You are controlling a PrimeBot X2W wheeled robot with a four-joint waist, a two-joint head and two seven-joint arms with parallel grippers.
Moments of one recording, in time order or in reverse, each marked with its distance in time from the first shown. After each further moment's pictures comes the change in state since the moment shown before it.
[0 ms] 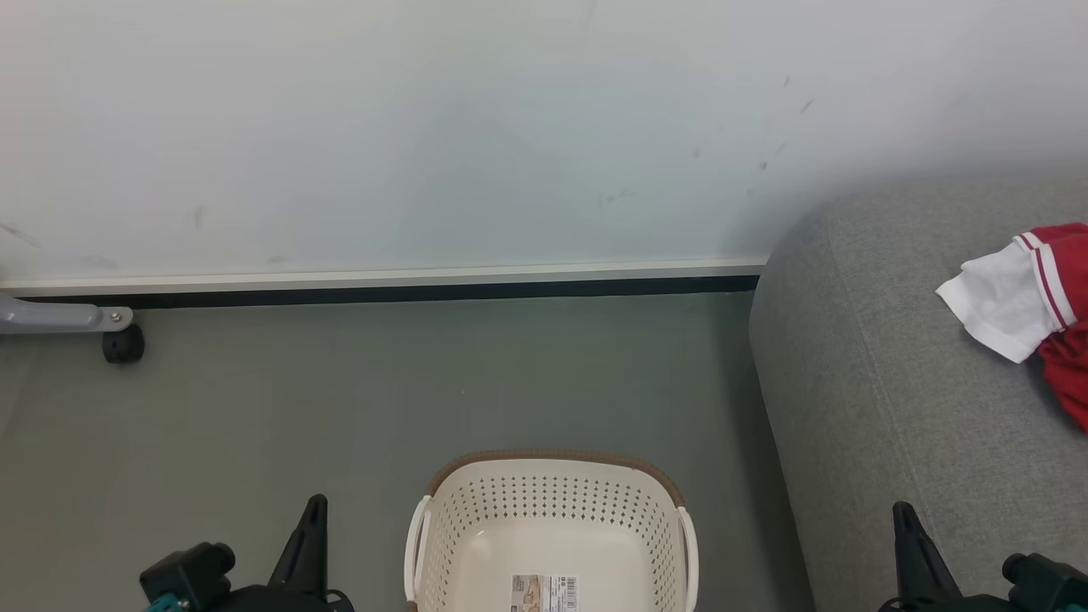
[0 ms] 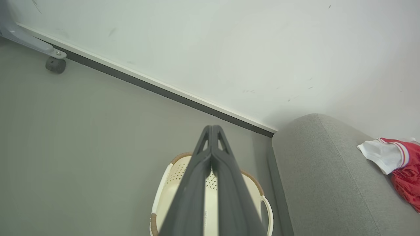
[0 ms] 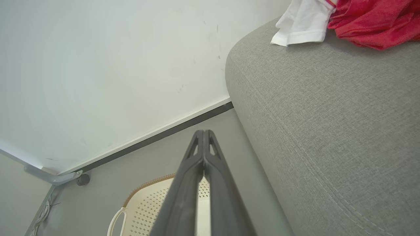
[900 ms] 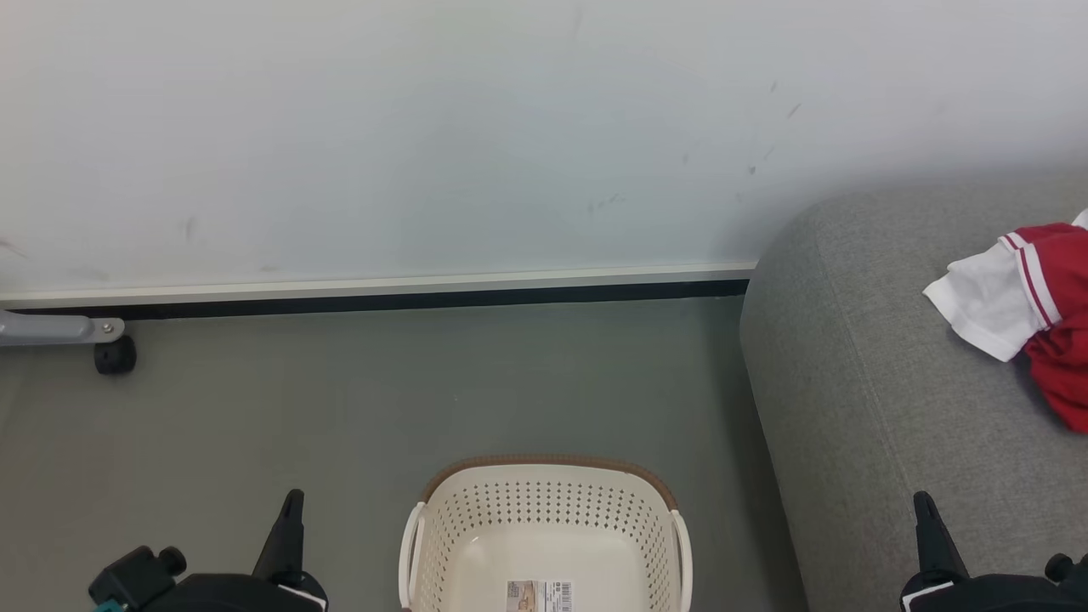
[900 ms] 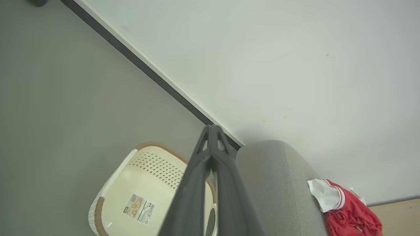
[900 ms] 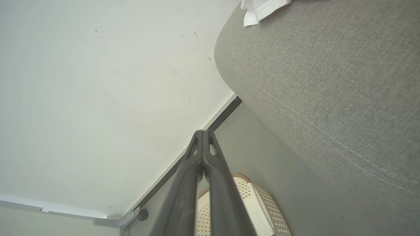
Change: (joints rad) left arm -0.011 -0.049 0.129 0.019 -0.299 -0.069 0.093; right arm -0.041 0.034 -0.093 0.021 0.376 0.047 0.103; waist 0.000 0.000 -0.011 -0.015
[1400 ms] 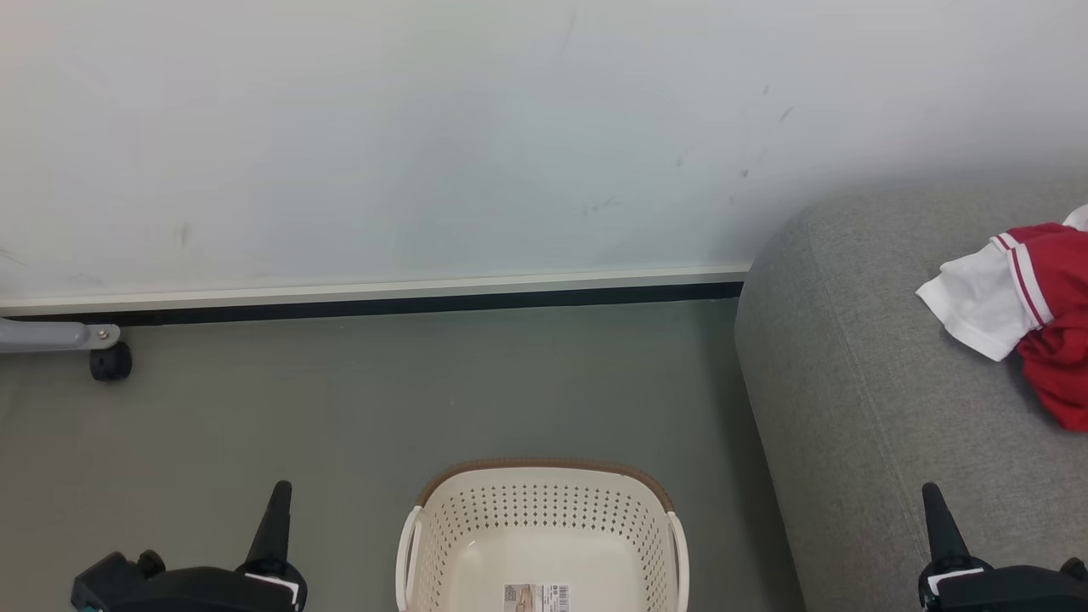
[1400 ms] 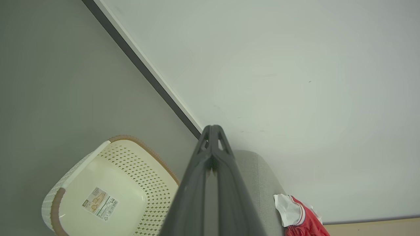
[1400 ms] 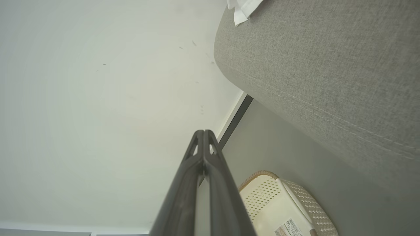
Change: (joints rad) left arm -0.014 -0.024 0.068 0.009 -0.162 -0.036 0.046; right arm -0.022 0.018 -0.047 0.008 0.193 0.022 0.049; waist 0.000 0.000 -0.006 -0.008
